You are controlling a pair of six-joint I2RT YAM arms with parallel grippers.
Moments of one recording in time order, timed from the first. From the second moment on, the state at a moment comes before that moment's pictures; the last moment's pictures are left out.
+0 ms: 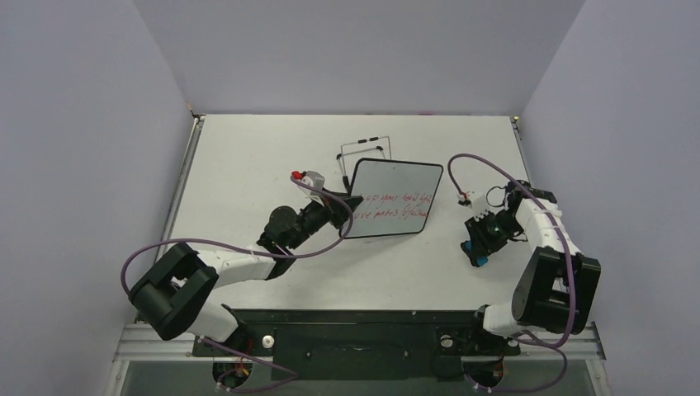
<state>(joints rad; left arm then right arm) -0.74 1.44 0.52 1.09 0.11 -0.48 -0.25 1.37 0.94 -1.07 -0.42 -0.86</state>
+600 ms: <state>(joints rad) -0.77 1.38 0.35 1.14 0.21 -0.37 -0.12 1.43 0.85 -0.93 -0.19 -0.88</state>
